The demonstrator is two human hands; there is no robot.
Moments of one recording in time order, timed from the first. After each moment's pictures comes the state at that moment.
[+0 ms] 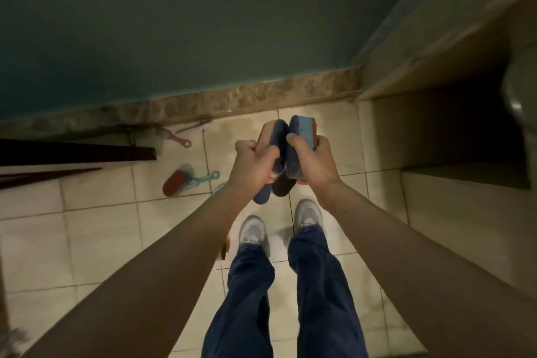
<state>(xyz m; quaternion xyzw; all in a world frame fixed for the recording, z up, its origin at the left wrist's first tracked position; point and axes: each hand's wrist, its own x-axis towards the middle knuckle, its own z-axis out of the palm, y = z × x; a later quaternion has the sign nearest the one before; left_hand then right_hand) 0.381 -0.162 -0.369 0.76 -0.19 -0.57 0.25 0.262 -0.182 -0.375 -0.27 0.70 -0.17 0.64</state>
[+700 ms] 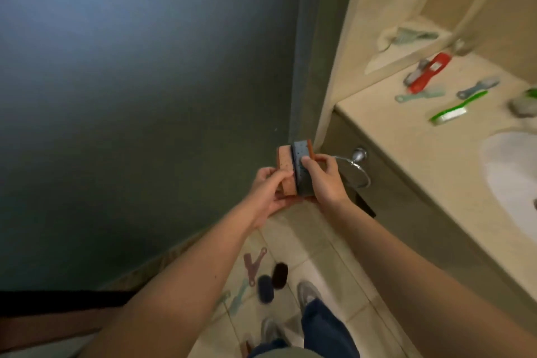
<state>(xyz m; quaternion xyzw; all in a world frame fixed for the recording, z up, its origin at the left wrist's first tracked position) 0.329 -0.179 -0.003 0.52 -0.27 -0.74 0.32 0.211 -0.155 0.005 -0.23 0.68 -0.49 0.49</state>
